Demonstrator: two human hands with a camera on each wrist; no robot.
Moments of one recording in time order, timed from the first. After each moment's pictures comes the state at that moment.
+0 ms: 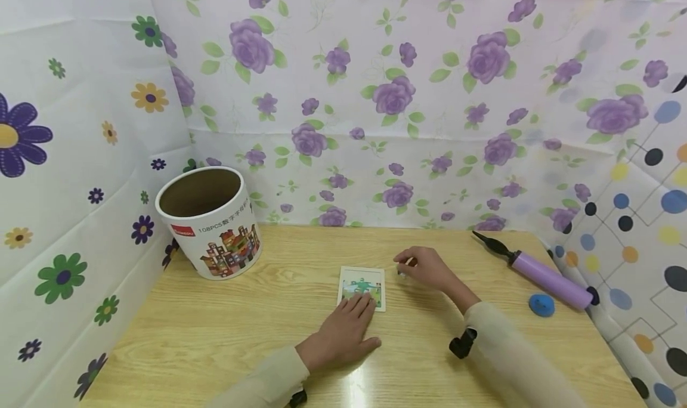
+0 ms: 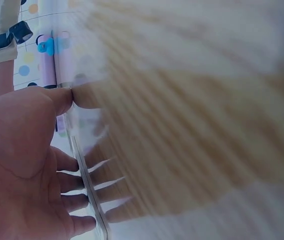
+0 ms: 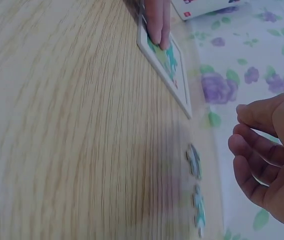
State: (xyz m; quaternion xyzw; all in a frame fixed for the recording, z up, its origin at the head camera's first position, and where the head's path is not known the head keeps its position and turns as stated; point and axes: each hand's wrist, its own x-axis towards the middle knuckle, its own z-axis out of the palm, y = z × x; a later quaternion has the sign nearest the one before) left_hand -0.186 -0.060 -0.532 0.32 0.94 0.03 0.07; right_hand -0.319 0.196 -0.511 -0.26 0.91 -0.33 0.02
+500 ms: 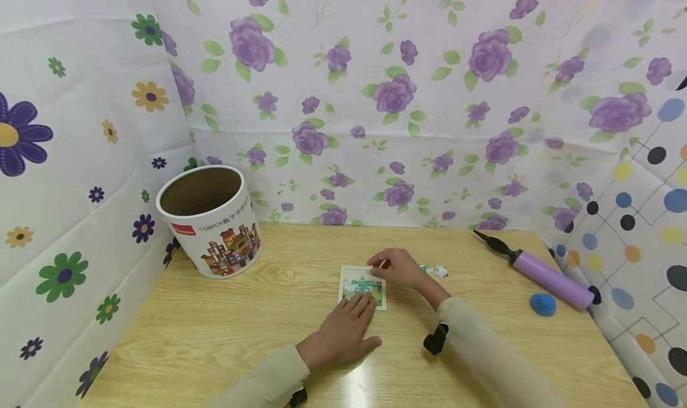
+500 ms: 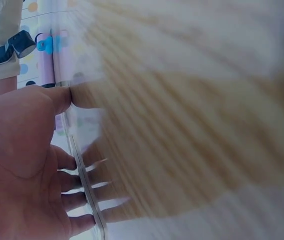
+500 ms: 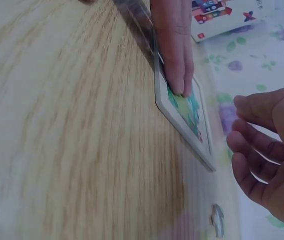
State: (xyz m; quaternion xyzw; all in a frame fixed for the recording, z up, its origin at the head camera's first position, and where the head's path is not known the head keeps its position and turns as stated) left_hand -0.186 -0.062 -0.534 0.34 0.94 0.03 0.05; right_hand -0.323 0.141 -0.522 -0.31 0.88 -0.35 0.06
